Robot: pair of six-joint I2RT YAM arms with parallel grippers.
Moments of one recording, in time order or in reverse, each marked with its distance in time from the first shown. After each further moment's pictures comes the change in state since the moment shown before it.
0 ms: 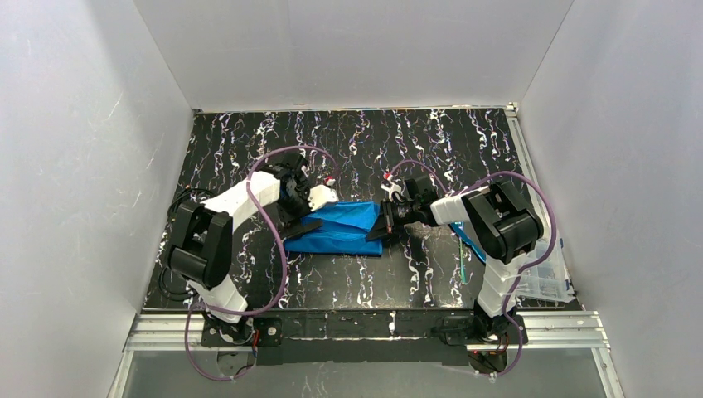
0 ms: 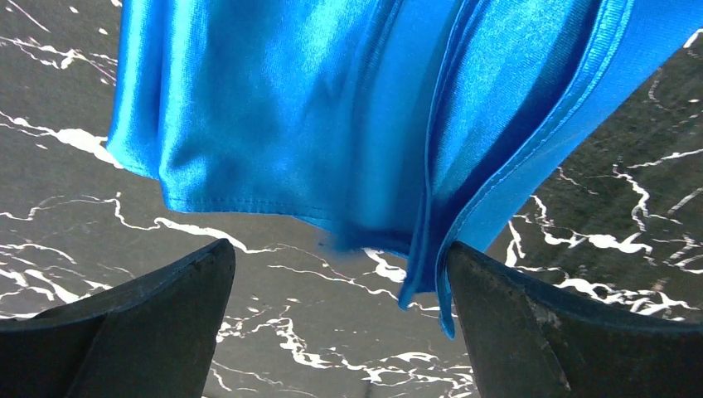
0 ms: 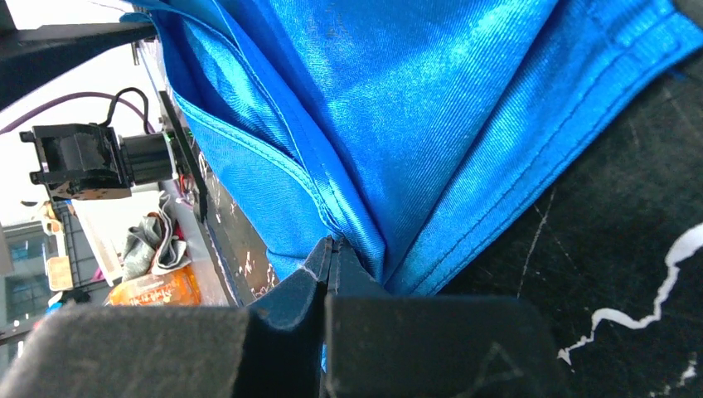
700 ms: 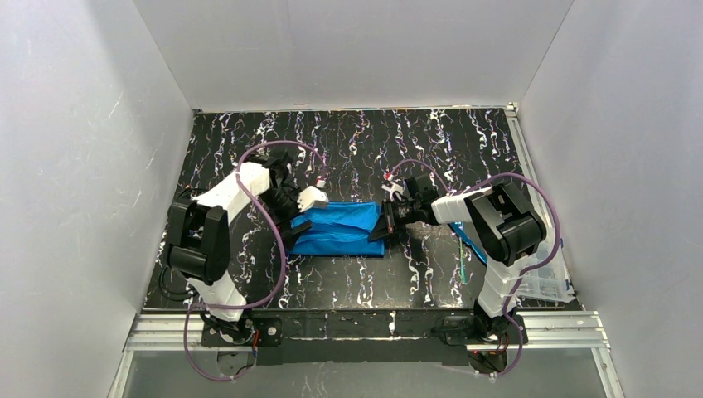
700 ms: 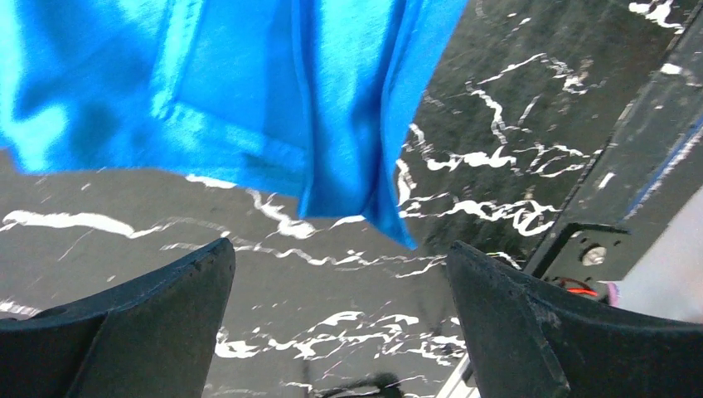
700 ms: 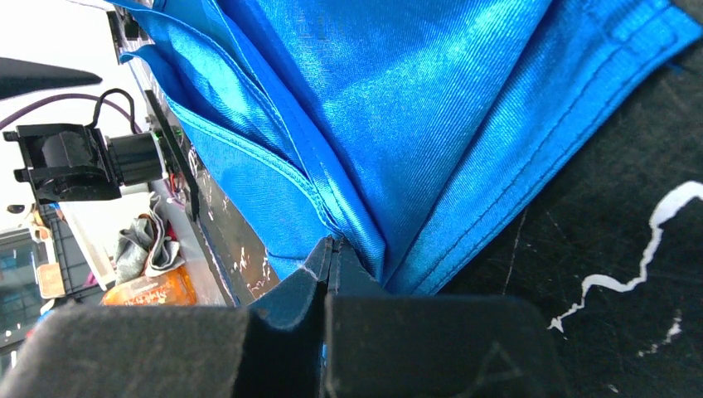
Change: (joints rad) left arm 0.102 0.041 0.093 -0.327 0.242 0.100; right arm 0.000 -0.029 0.011 -0.083 0.026 -0.025
